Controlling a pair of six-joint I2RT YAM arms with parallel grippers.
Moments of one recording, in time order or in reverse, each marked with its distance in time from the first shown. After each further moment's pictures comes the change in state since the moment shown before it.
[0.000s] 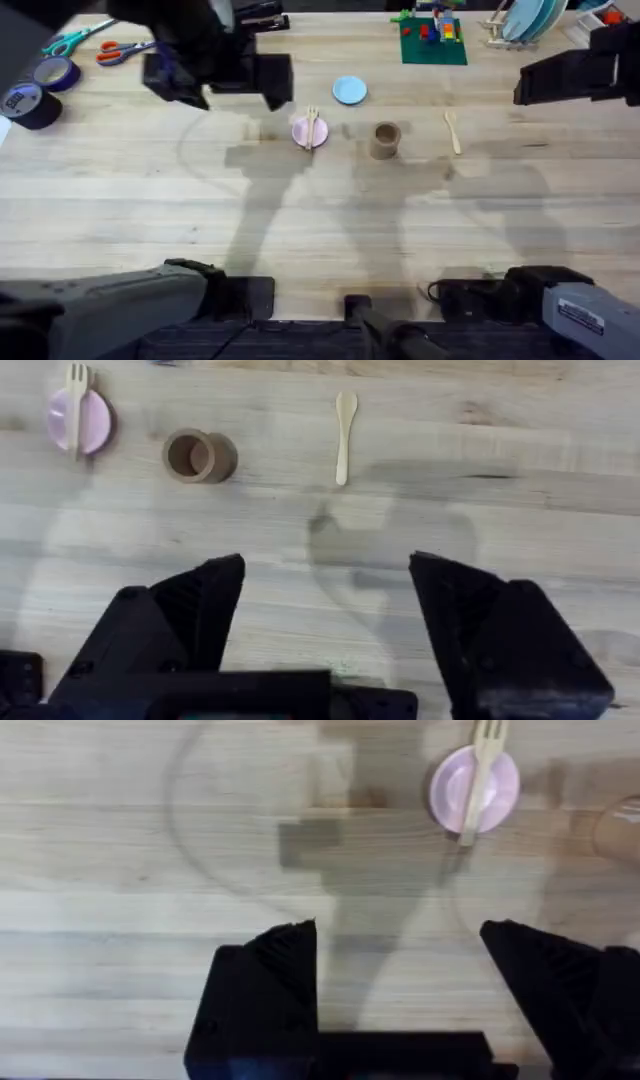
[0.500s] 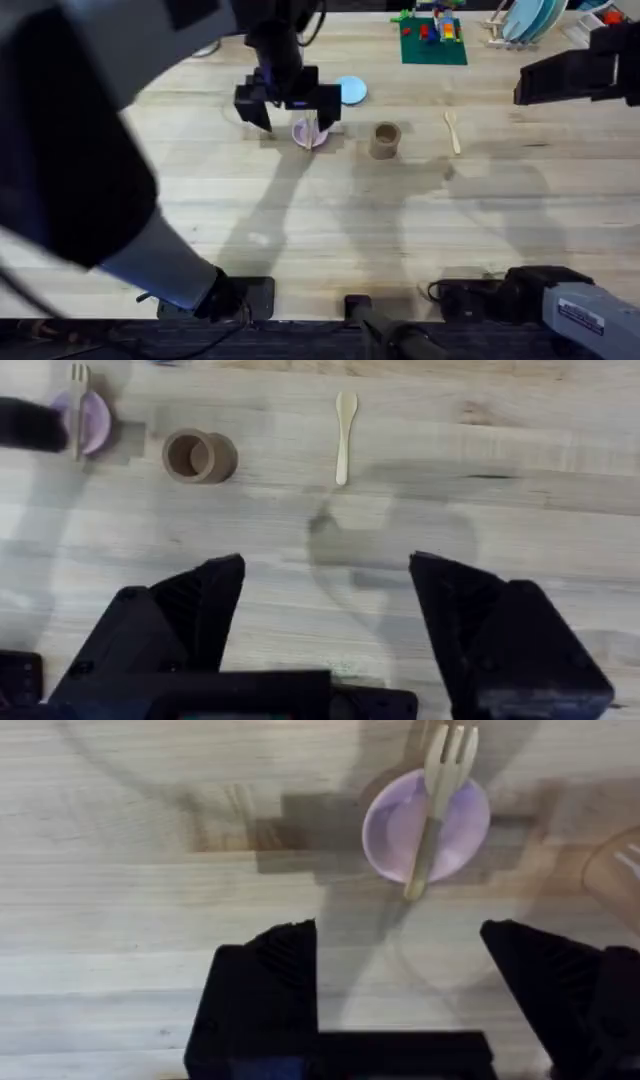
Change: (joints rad) left arm -0.126 0.369 -0.002 0.161 0.113 -0.112; right arm 0.000 0.000 0.000 0.000 0.000 0.000
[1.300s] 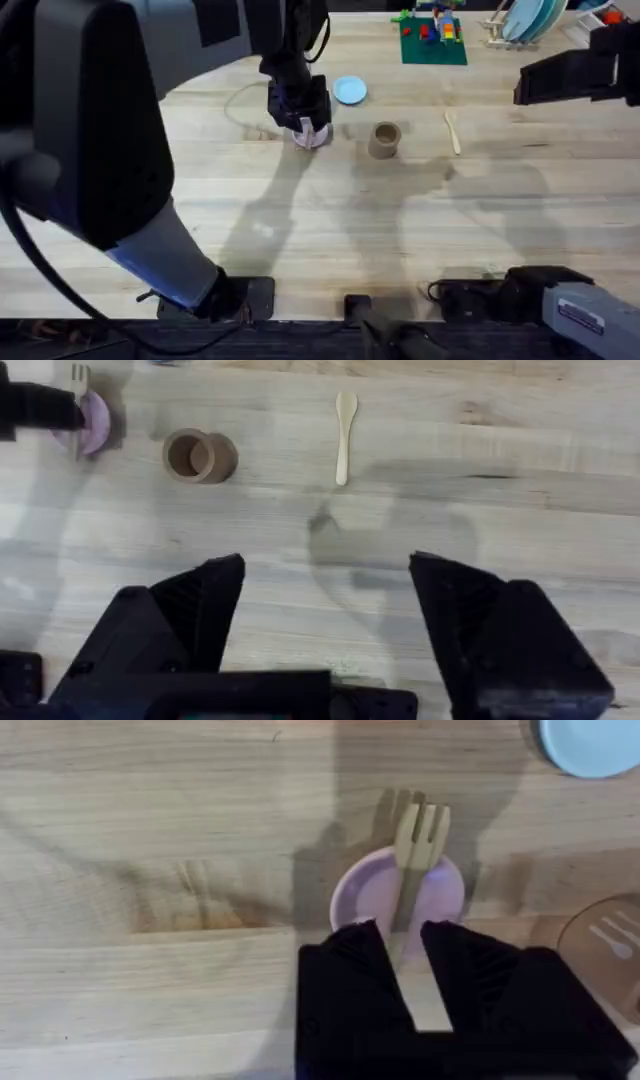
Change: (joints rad) left arm -0.008 0.055 -0.128 0.286 0.046 -0.049; right arm 0.000 0.000 0.000 0.000 0.000 0.000
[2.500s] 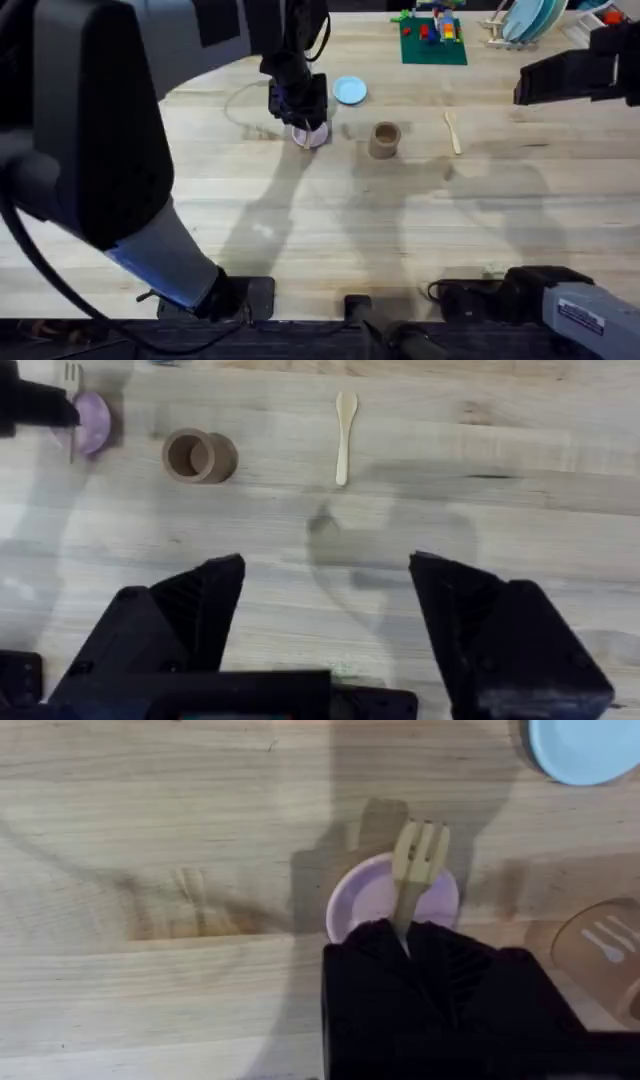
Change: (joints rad) left arm 0.000 -0.001 -0.001 0.020 0.001 0.000; right arm 0.000 0.000 0.000 0.000 0.000 0.000
